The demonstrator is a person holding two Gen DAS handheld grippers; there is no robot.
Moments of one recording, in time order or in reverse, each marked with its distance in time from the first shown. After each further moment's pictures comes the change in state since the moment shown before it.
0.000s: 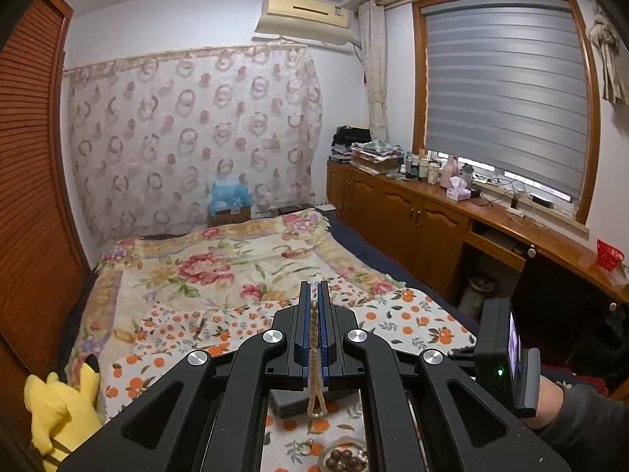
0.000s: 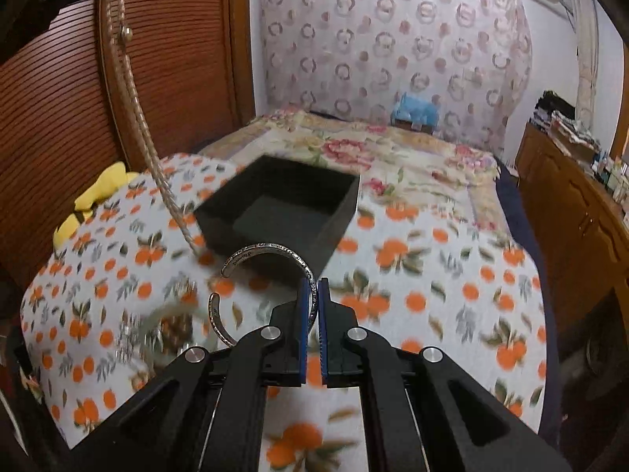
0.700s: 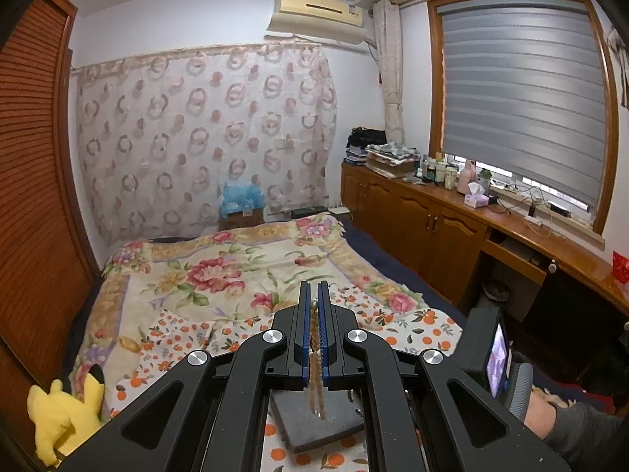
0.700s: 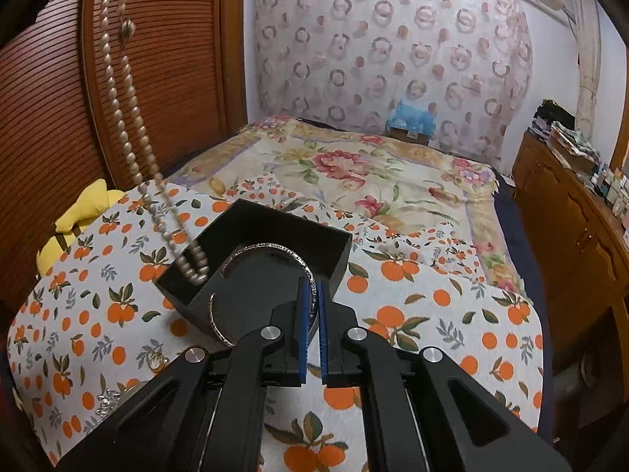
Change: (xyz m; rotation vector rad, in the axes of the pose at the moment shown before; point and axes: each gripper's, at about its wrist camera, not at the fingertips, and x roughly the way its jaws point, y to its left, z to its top) left arm 0.042 0.007 0.031 -0.007 0.002 0.052; right arm 0.048 -0.006 0.050 -0.009 0.013 -0.028
